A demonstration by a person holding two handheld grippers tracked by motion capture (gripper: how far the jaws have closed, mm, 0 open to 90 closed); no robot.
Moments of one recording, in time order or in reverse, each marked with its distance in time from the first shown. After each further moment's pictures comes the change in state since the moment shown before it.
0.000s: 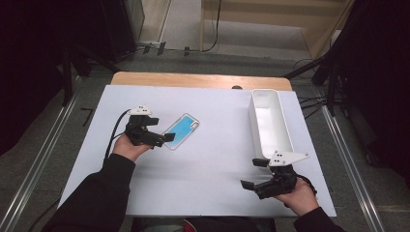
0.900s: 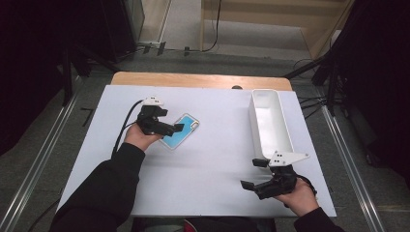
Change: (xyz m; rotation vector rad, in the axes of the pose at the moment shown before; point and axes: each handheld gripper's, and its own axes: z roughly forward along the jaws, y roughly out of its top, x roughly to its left) left arm 0.009 0.026 0.035 0.001 0.014 0.032; right arm 0.001 -0.001 0.000 0.000 0.002 0.006
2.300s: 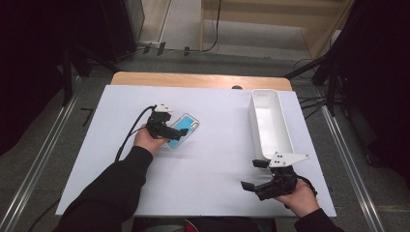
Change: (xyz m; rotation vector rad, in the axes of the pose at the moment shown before) left arm 0.007 -0.024 0.041 0.081 0.102 0.009; right arm 0.001 -0.002 -0.001 0.004 0.001 -0.001
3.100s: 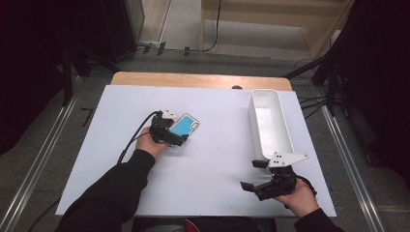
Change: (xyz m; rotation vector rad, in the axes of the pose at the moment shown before) left arm -0.008 -0.013 0.017 0.082 0.090 0.082; right arm 0.000 0.000 0.002 0.006 0.006 0.001
